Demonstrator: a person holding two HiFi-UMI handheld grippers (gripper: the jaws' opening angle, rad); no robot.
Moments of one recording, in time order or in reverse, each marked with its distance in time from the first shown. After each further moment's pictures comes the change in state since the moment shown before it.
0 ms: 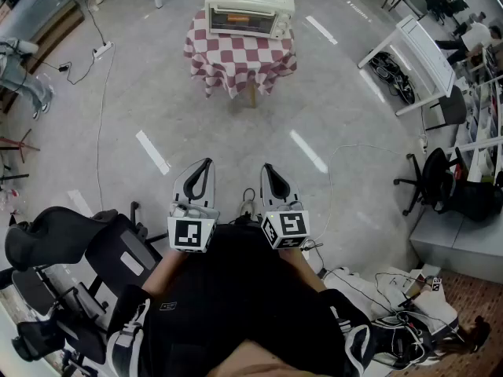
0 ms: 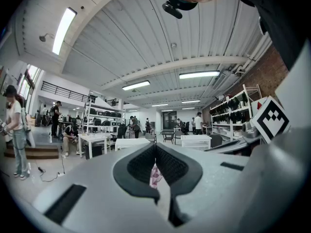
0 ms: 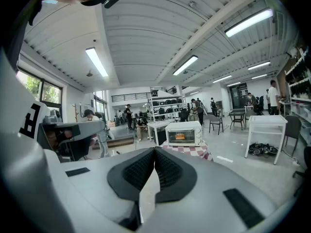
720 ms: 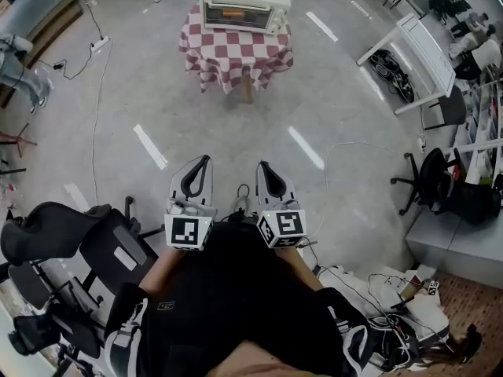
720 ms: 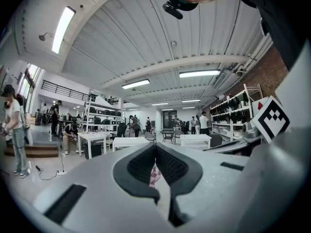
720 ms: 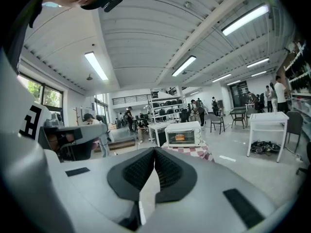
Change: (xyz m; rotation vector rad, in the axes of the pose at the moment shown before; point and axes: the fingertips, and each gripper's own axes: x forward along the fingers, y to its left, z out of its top) left arm 0.021 -0.026 -0.001 -0.001 0.015 0.002; right arm -0.004 -0.027 0.006 0.021 -0.031 0.014
